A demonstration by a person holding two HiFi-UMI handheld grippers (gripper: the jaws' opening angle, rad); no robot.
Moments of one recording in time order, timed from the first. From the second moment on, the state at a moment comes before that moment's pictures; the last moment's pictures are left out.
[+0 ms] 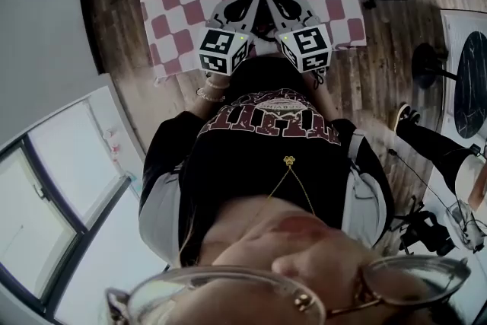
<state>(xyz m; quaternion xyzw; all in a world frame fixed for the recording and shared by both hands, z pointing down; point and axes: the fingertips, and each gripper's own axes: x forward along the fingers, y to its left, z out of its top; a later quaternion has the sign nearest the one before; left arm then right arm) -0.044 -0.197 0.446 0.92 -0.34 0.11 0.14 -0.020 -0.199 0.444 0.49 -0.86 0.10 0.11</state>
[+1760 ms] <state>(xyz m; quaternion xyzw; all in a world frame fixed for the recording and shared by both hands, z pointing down) -0.037 -0.242 0.477 0.88 -0.42 0.13 0.19 0.011 -0.250 0.482 0.45 -0.87 0.14 0.15</state>
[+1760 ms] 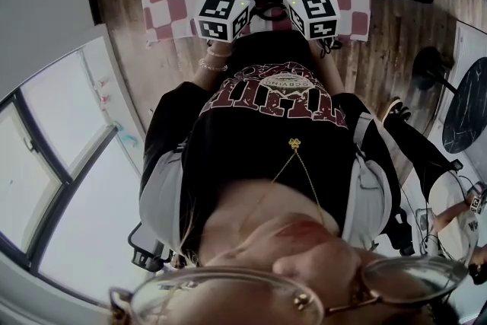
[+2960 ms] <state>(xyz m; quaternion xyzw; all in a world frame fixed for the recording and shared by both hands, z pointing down) -0.047 -0.228 0.530 0.86 -0.41 0.16 0.24 0.010 -0.243 0.528 0.41 -0.86 0.21 0.20</state>
